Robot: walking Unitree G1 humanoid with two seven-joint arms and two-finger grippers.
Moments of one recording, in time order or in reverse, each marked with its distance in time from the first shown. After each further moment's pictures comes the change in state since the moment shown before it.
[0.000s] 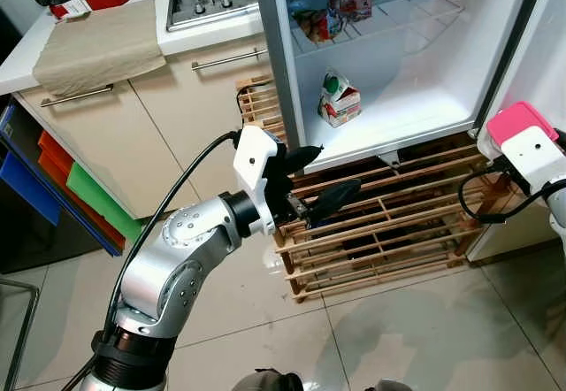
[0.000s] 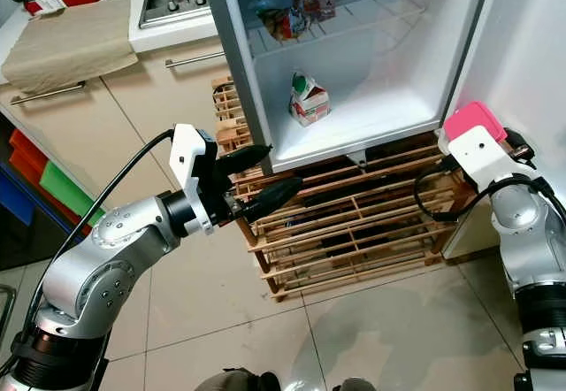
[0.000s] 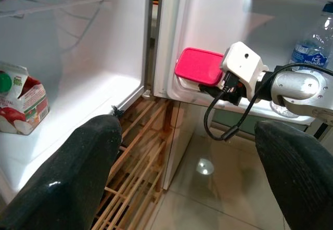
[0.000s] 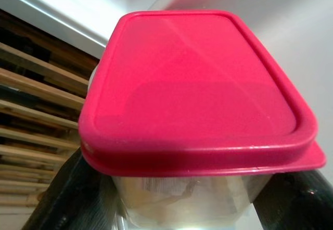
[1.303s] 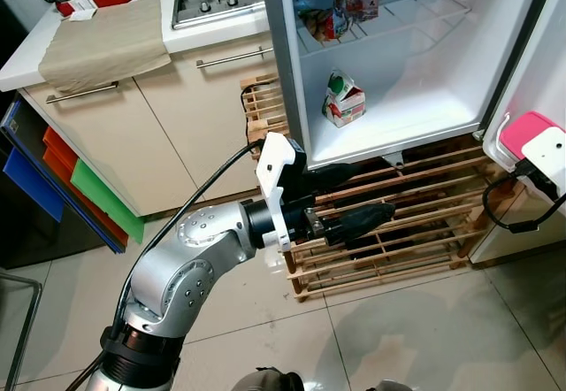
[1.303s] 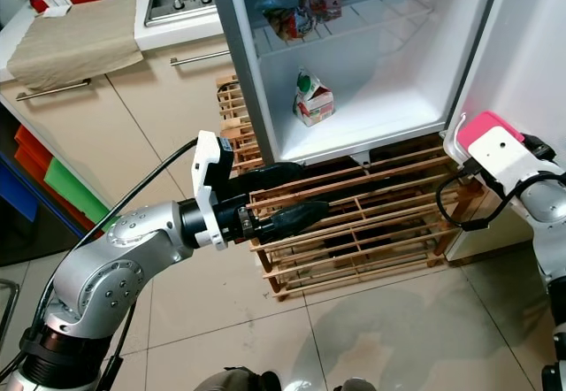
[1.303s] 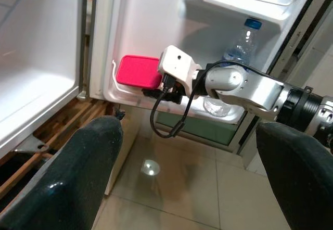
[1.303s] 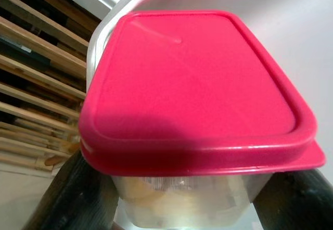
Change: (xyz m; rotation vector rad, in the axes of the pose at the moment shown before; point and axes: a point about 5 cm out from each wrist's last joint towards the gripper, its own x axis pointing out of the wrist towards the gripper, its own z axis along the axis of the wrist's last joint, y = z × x) left arm 0.009 -0.023 0.001 -0.123 -0.006 -0.240; right arm 0.000 -0.025 -0.021 -0.064 0.080 0.109
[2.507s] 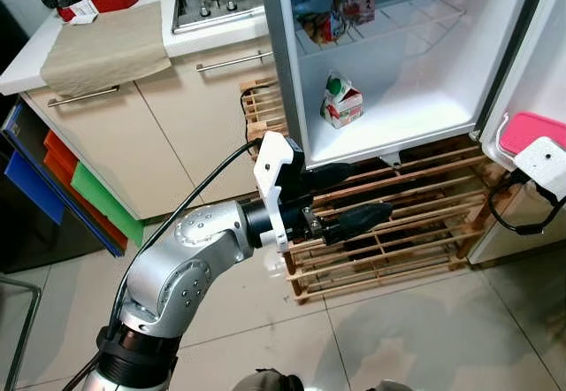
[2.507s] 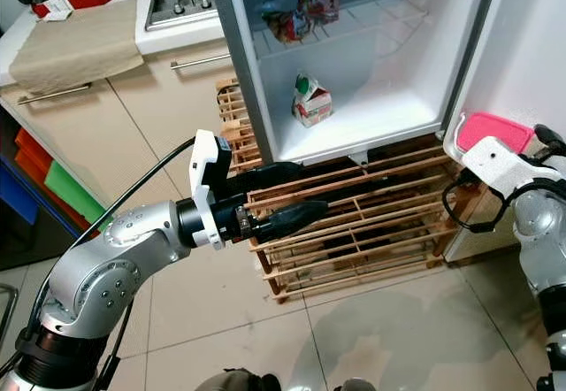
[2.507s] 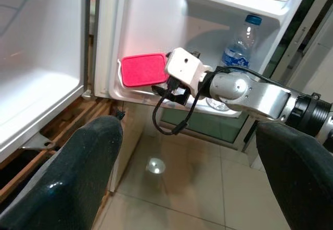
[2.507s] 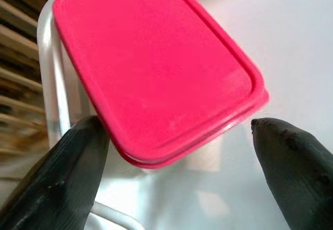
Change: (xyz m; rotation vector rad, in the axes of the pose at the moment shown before) left arm -0.004 0.003 0.000 0.006 0.019 0.026; right arm -0.002 0.012 -0.004 -0.022 0.043 -0.177
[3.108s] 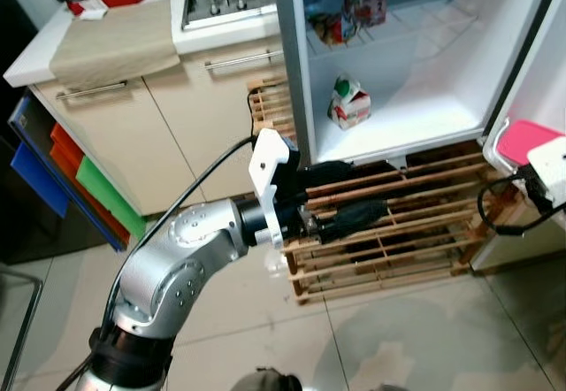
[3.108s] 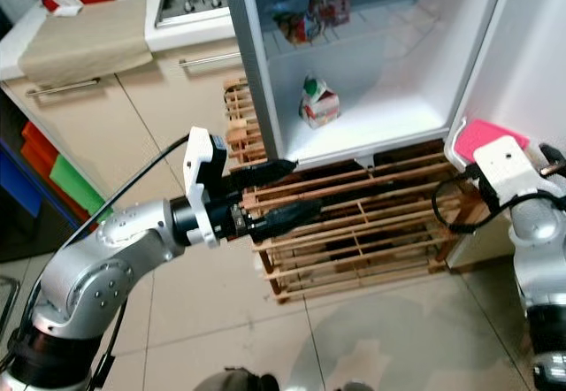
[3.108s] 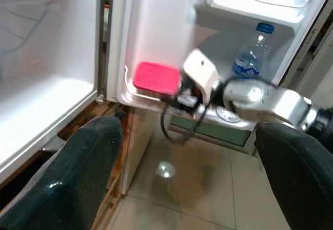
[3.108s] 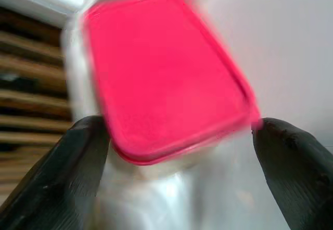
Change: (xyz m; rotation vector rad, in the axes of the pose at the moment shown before) left arm -0.004 -0.001 0.006 0.035 -0.003 0.007; right arm -0.025 0.014 -0.008 0.281 0.075 0.048
